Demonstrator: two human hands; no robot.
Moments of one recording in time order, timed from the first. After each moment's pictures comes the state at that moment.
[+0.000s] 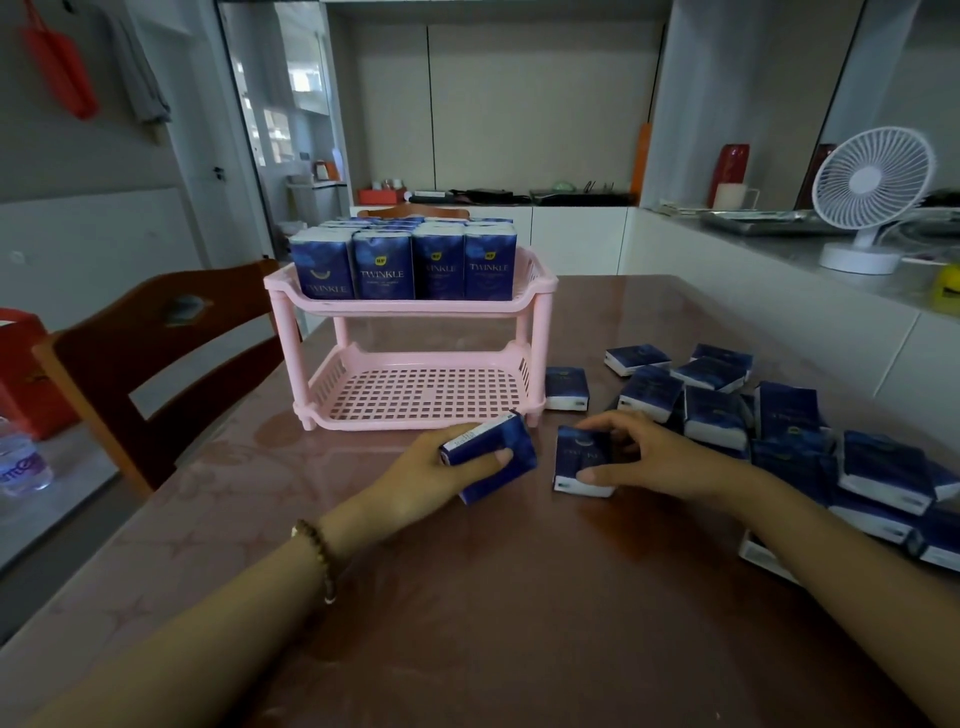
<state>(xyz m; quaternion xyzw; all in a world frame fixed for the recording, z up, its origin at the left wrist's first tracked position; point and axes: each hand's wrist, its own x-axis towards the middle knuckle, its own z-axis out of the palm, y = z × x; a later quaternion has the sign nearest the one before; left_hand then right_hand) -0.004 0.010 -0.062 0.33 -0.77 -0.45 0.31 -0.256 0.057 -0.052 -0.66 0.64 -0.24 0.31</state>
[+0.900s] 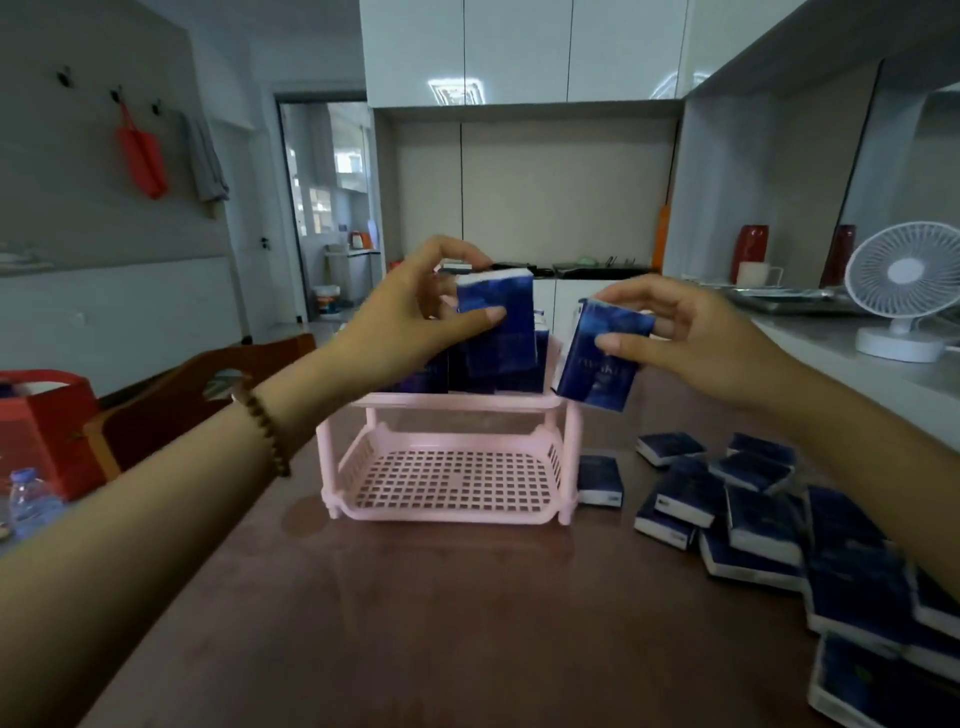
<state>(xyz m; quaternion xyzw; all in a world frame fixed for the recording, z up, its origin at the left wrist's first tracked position) 0.023 -0.018 0.125 0.25 -0.83 -0.27 0.43 -0.224 0.039 0.112 -0.72 0.46 -0.49 0.17</state>
